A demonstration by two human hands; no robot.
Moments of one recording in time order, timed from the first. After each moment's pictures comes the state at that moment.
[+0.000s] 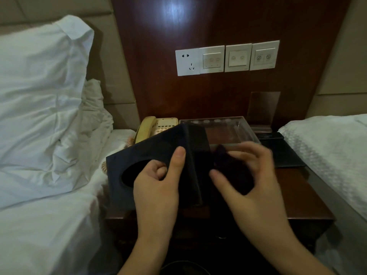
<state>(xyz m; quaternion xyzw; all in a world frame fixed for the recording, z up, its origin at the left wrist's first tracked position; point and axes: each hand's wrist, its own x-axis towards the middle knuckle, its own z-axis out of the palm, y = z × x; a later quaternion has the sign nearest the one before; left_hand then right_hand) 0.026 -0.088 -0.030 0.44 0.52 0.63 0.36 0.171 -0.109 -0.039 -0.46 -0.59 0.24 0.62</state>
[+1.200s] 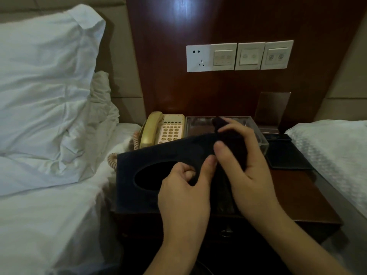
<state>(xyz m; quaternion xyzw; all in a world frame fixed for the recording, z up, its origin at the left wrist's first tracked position) 0.042 -0.101 -0.031 0.48 0.57 0.56 0.35 0.151 -0.083 -0.025 -0.39 -0.65 0.23 0.61</state>
